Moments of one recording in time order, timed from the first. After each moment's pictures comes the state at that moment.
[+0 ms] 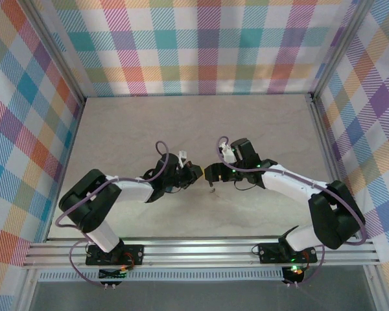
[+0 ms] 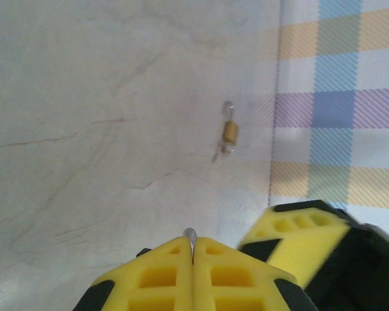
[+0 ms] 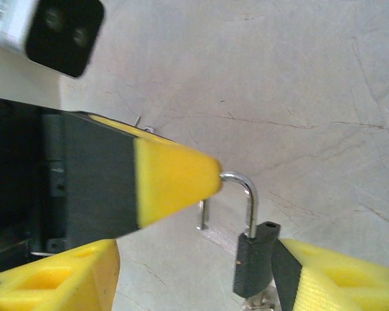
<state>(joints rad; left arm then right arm) -0.68 1.61 0.62 0.54 0.34 -1.21 0.59 1.42 0.79 -0.18 -0.49 0.46</state>
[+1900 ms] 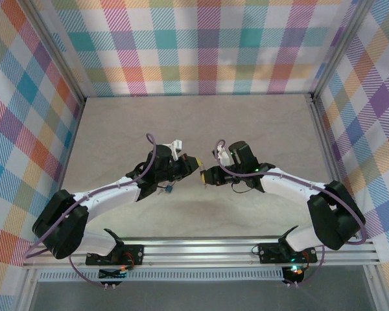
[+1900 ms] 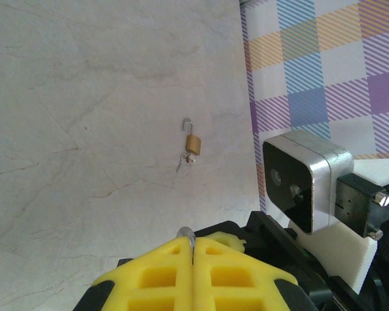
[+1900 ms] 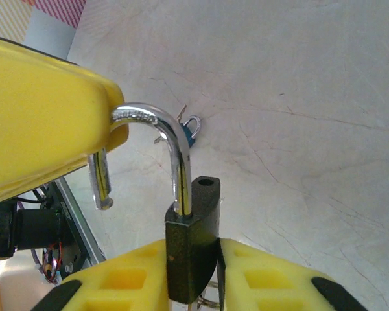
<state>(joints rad) -0.68 1.36 0.70 0.23 0.29 -1.06 0.63 1.42 0.75 -0.06 -0.58 0.47</state>
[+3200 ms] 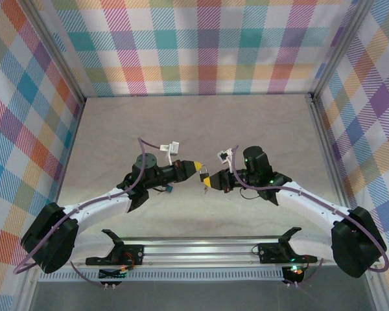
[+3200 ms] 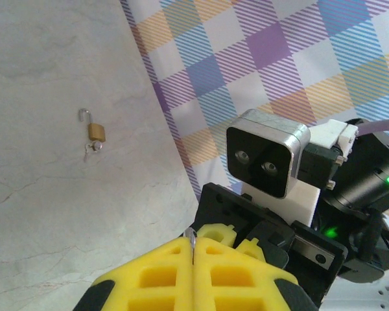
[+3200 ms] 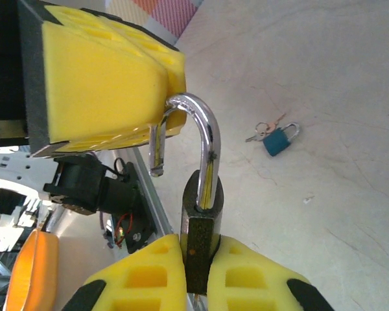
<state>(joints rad) -0.65 1.22 0.53 0.56 0.51 -1.01 0.62 1.17 0.62 0.05 -0.78 0.49</state>
